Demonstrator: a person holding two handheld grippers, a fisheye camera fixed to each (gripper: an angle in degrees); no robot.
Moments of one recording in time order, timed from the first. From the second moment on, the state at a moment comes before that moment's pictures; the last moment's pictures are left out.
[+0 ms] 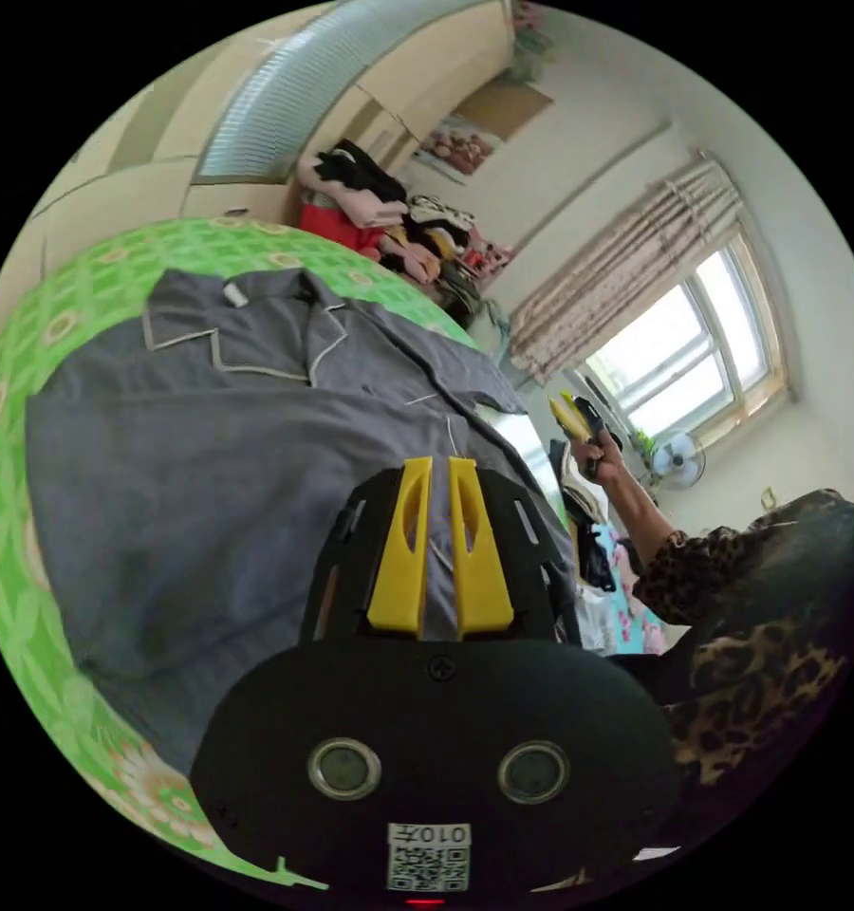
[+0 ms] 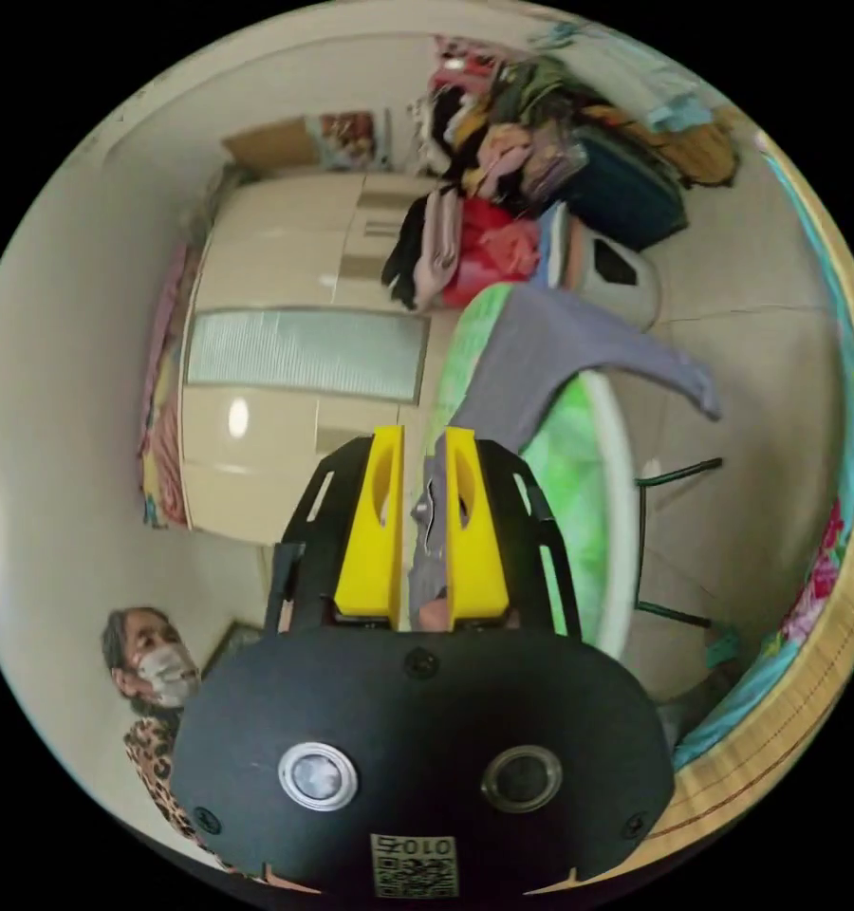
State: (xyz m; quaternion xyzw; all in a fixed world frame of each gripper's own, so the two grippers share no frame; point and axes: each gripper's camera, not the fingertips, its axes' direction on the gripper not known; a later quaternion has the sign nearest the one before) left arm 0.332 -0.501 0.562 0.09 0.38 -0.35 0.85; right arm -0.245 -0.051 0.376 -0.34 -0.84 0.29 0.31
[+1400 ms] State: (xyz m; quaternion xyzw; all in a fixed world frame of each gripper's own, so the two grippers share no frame) left arm 0.279 -0.639 0.687 0.04 0.35 -0.48 0.80; right arm -0.196 -0.051 0.456 -0.37 -0.73 0.43 0.38
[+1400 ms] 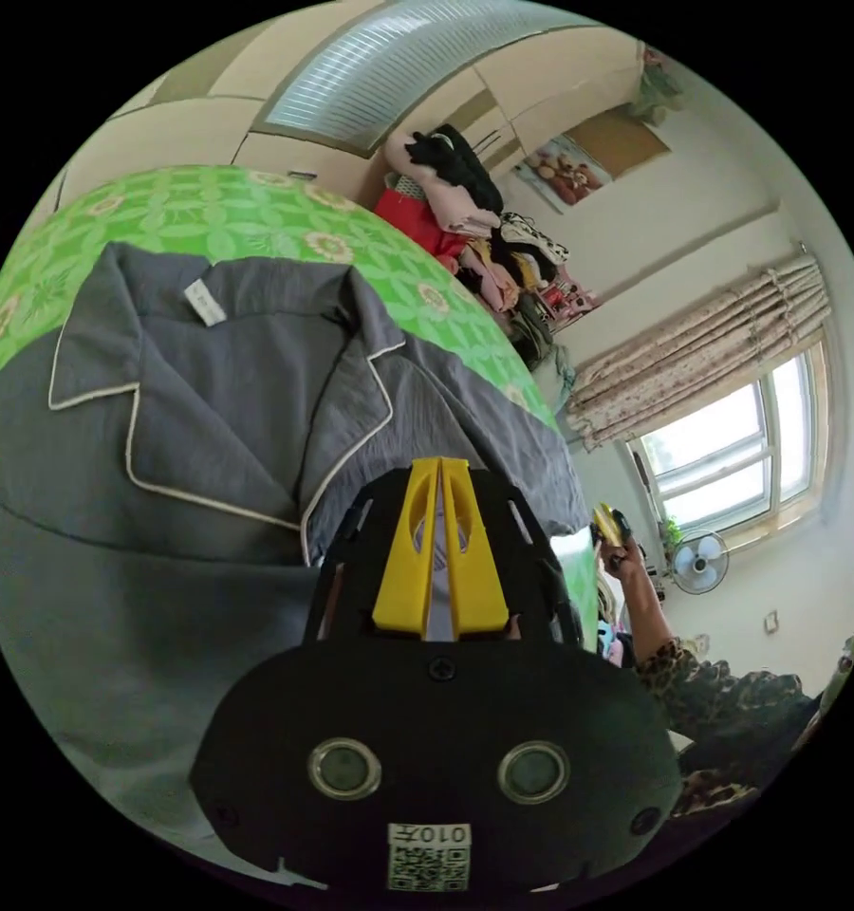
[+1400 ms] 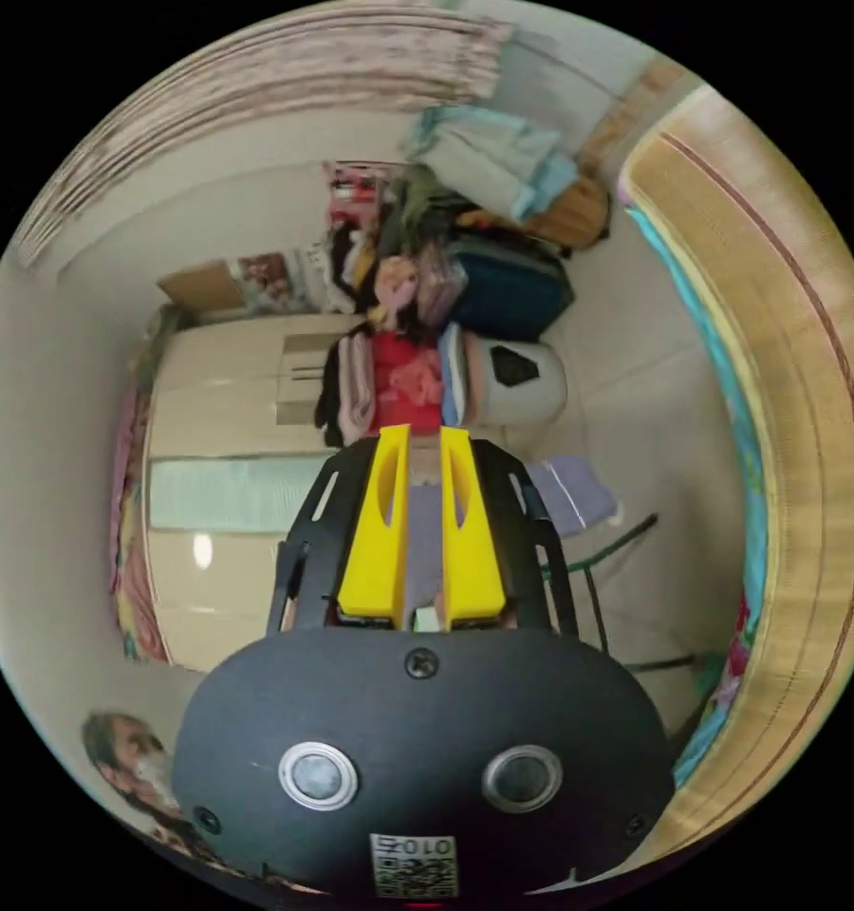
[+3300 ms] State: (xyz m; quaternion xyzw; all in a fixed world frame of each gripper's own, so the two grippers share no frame) left arm 0.284 -0.628 0.691 0.07 0.41 -0.54 0.73; right arm -0.208 -0.084 0.484 -0.43 -0.81 0.26 0.29
